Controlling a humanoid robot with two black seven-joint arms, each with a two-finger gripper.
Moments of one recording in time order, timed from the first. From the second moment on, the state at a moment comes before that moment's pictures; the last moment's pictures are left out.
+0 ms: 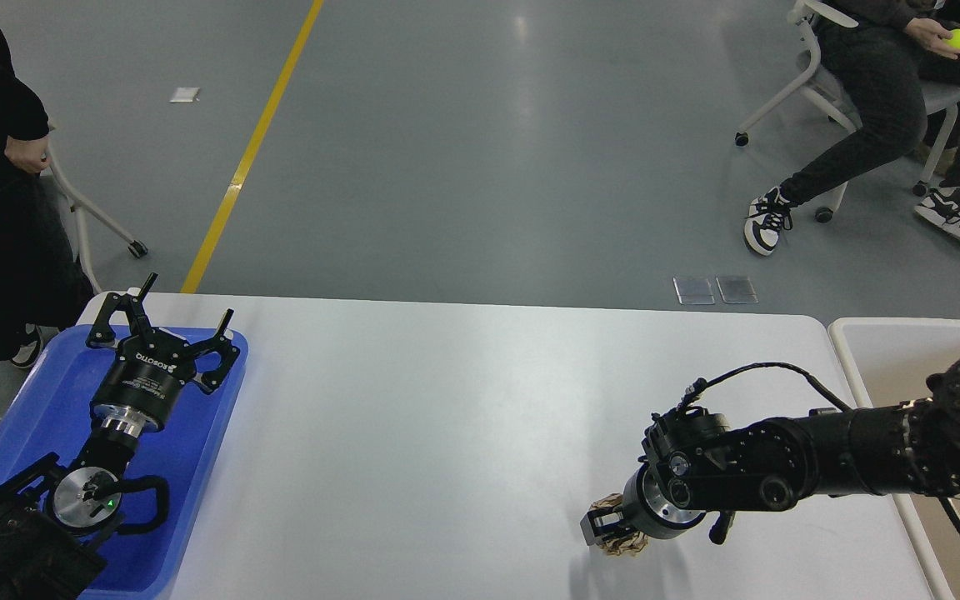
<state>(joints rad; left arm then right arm) -0.48 0.36 -0.88 -0.46 -0.14 -0.78 -0.40 1.19 -0.17 -0.60 1.12 -0.74 0.23 -0.32</state>
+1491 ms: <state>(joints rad) -0.48 0.35 -0.88 -0.46 -0.14 -0.78 -0.40 1.73 -0.38 -0.71 1.43 -0.51 0.54 -0.32</state>
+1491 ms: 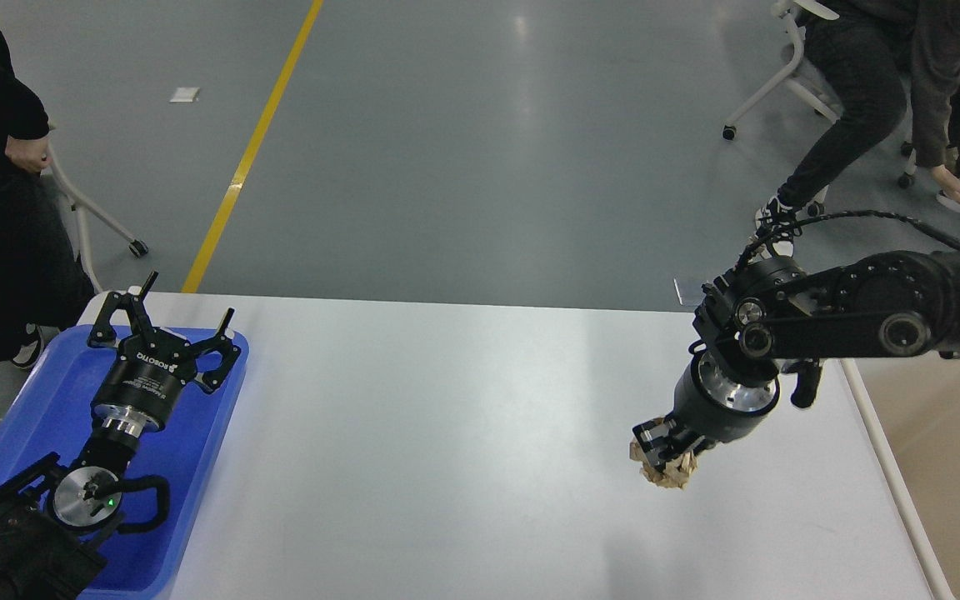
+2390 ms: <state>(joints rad) -0.48 0.35 -0.88 -0.46 -0.14 -0.78 -0.40 2.22 -0.61 -0.76 1.48 -0.49 0.78 -0.33</state>
